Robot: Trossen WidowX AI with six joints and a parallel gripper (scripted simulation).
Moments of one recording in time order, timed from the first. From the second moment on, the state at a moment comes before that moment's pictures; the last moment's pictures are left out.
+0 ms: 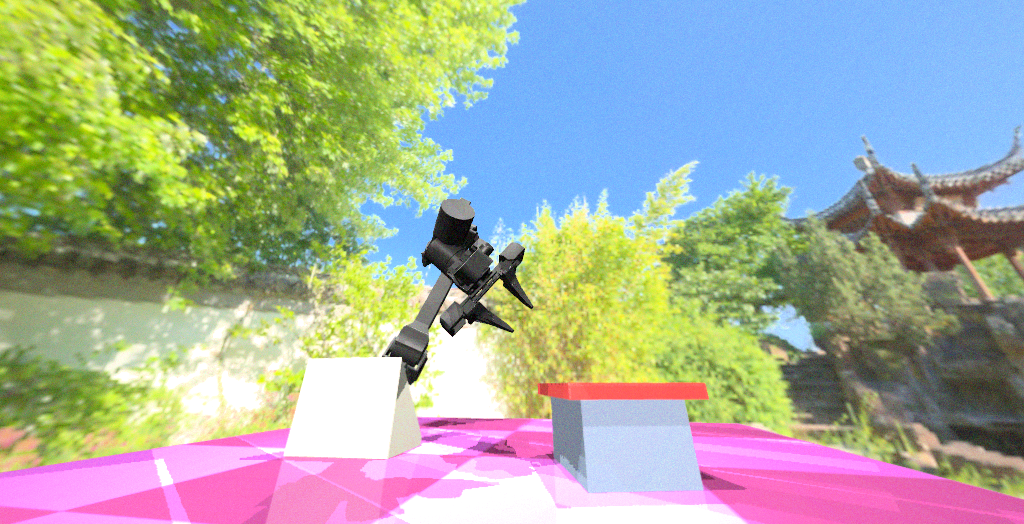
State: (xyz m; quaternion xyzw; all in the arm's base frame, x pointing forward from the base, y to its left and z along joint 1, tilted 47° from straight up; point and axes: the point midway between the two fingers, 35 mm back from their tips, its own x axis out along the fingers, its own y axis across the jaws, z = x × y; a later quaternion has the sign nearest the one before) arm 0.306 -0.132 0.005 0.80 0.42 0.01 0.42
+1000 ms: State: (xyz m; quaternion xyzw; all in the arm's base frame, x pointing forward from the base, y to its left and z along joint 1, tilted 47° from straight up) arm 0.304 -0.077 -0.036 0.81 0.43 0.02 0.40
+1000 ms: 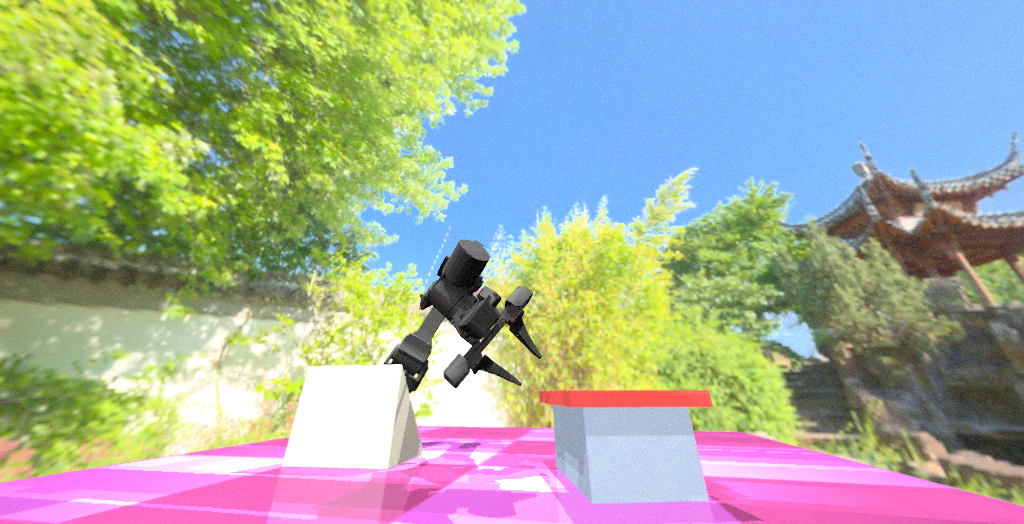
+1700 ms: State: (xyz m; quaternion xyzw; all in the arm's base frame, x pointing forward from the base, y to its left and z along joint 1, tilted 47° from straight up) arm 0.326 -0.055 -0.047 0.81 0.43 0.02 0.40
